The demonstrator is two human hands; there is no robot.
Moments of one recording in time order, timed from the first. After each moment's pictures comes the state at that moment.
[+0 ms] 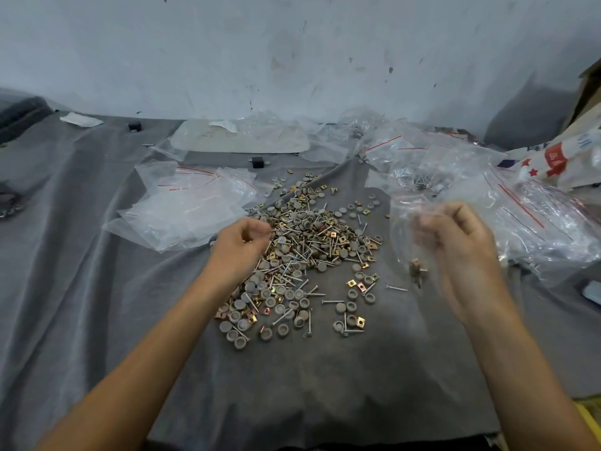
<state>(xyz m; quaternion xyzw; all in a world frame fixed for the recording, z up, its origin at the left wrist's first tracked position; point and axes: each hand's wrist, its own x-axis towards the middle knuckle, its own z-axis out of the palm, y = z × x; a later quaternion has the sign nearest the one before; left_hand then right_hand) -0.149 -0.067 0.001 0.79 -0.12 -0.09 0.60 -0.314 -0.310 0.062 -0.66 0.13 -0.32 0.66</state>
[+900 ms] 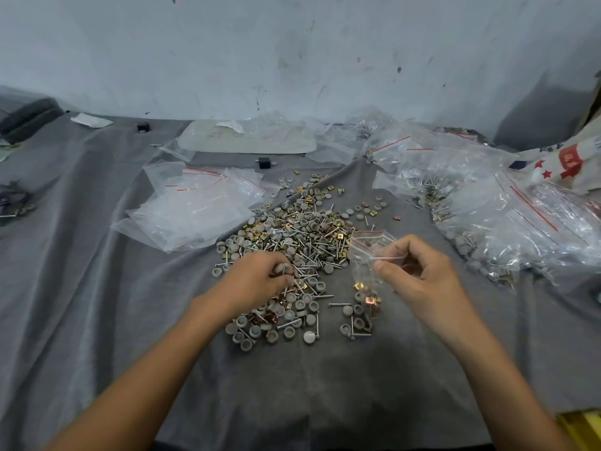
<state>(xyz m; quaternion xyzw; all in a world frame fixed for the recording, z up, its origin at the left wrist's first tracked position) -0.153 -0.065 -0.017 0.91 -0.33 -0.09 0.25 -0.314 -0.293 0.024 -0.83 0.08 -0.22 0.50</state>
